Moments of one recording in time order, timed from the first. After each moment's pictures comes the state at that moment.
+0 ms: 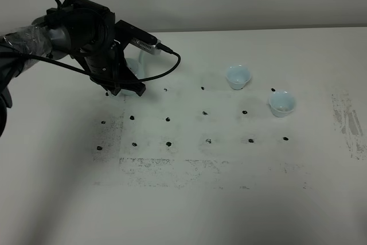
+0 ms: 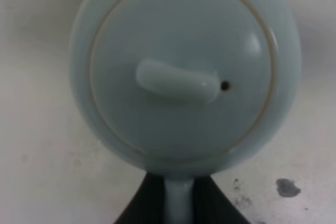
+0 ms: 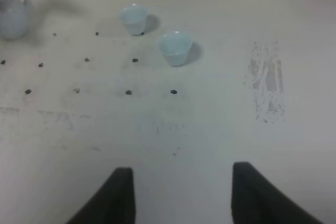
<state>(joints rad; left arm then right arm) -0.34 2.26 -1.76 0.17 0.85 0.15 -0.08 -0.01 -0.52 0.20 1.11 -0.07</state>
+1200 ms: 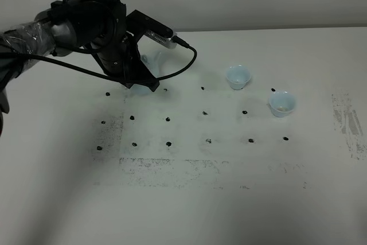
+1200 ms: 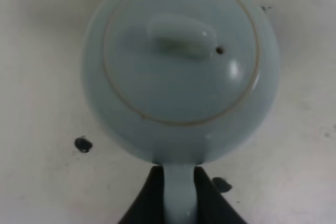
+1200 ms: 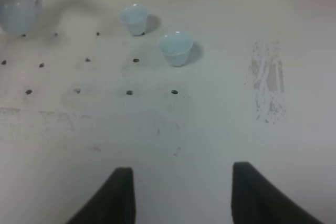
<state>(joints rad) -0.41 2.19 -1.76 0.15 0.85 0.17 -0.08 -0.01 -0.52 0.20 1.11 -0.07</state>
